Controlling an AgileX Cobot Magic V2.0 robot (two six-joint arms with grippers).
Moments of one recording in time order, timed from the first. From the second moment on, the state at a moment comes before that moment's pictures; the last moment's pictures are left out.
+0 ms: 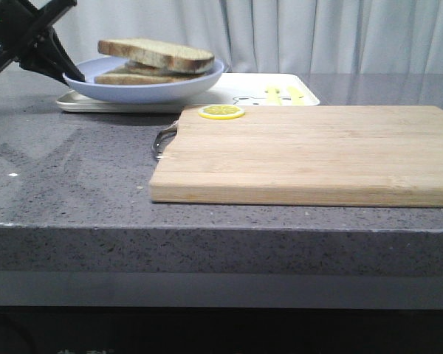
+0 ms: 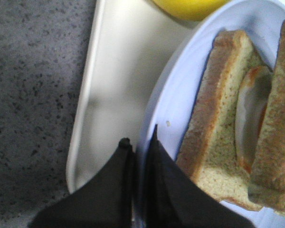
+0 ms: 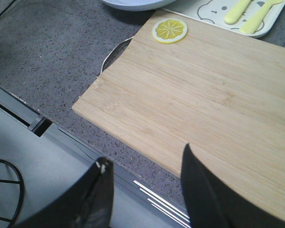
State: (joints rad) left arm 0.03 2.20 -2.05 -0.69 1.10 0.00; right arm 0.41 0.77 -0.88 0.28 0.80 -0.12
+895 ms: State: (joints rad) left arm 0.01 2.05 -2.08 -0.63 1.15 0.10; right arm 0.41 0.77 -0.88 0.28 0.80 -0.11
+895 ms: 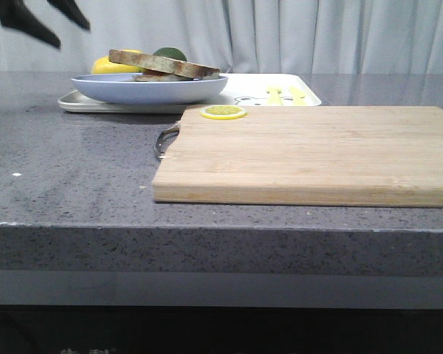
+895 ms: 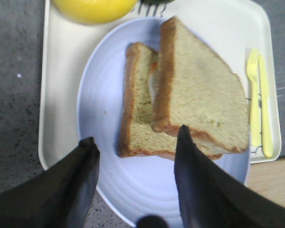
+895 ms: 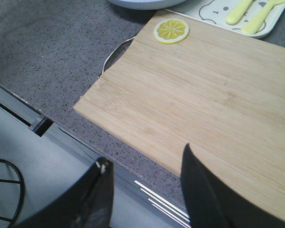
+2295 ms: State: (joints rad) left arm -0.37 0.51 -0.75 0.04 0.78 0.01; right arm 0.41 0.77 -0.88 0.28 0.80 -0.11
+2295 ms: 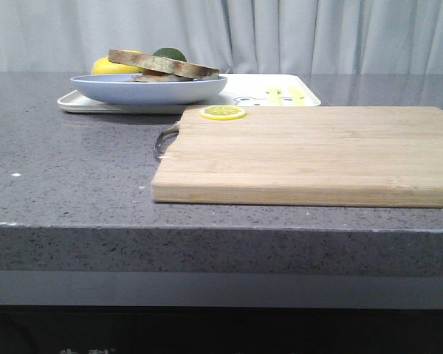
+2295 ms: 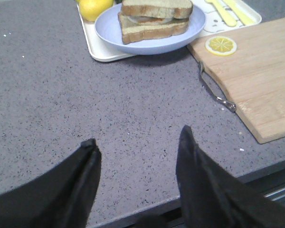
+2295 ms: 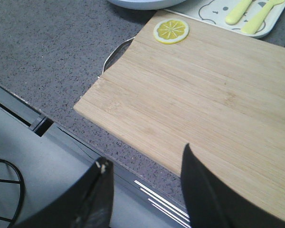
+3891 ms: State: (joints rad) left arm -0.14 0.17 -0.28 -0.03 0.30 0.00; right arm 0.41 0.78 -0.88 0.19 0.82 -0.11
